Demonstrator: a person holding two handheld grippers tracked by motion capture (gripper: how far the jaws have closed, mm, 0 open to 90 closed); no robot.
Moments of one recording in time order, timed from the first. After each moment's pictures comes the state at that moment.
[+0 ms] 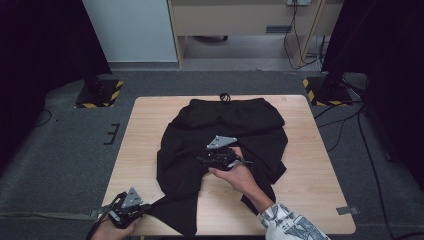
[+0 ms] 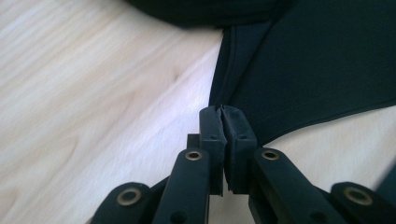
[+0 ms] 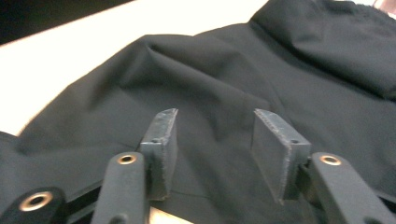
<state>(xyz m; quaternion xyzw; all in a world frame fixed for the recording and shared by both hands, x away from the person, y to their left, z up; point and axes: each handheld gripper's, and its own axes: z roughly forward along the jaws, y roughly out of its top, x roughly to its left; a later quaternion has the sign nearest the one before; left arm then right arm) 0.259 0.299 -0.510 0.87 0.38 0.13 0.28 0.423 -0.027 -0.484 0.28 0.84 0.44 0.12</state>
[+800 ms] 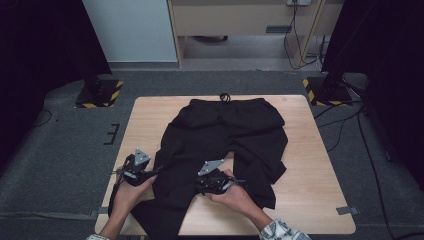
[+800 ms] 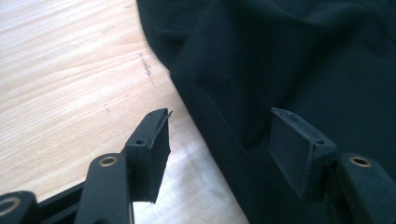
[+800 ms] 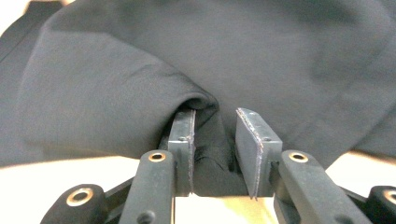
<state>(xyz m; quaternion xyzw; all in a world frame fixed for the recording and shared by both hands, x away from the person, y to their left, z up) 0.376 0.278 -0.505 0.80 0.45 0.23 0.32 0.369 -0.007 -0.527 0.23 0.89 0.39 0.03</state>
